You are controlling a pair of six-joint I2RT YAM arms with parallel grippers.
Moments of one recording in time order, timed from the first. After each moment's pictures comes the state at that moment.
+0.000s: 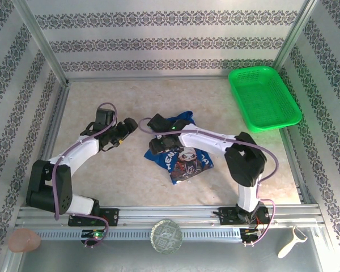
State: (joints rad) left arm -0.16 1.40 0.81 -0.25 0.30 -0.87; right arm 0.87 1.90 1.43 -0.72 0.01 0.47
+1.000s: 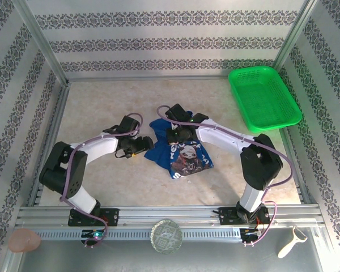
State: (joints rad) left arm -0.40 1.63 0.88 -0.40 0.26 -0.71; right arm 0.72 1.75 1.31 -0.66 -0.07 0.52
